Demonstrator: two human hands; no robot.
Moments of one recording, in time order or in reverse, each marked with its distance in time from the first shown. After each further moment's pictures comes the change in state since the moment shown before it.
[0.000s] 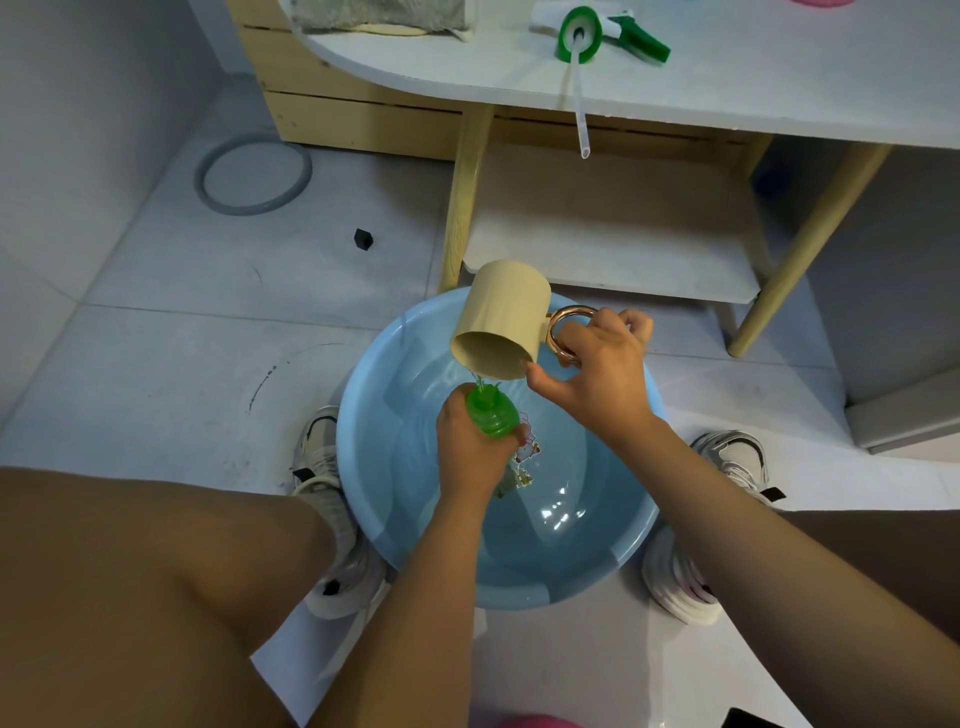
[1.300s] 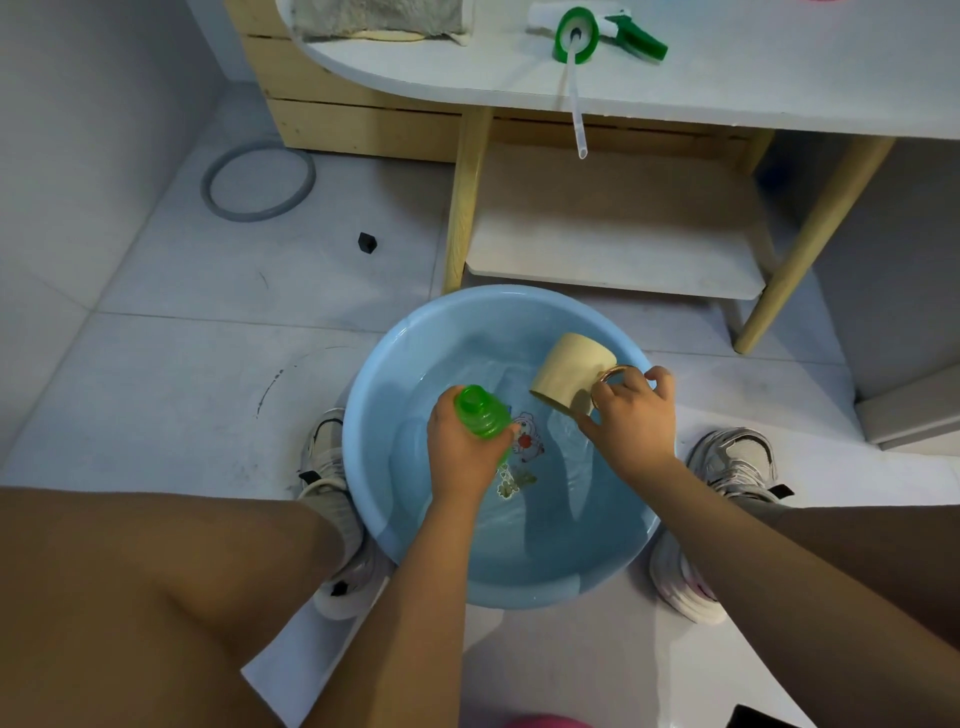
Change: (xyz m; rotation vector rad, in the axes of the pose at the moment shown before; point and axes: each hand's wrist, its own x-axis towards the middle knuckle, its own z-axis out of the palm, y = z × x) left_hand 0.001 -0.005 -0.014 -0.035 0.034 0.046; right_hand -0.059 0.040 0.010 -0.454 -0.395 0.068
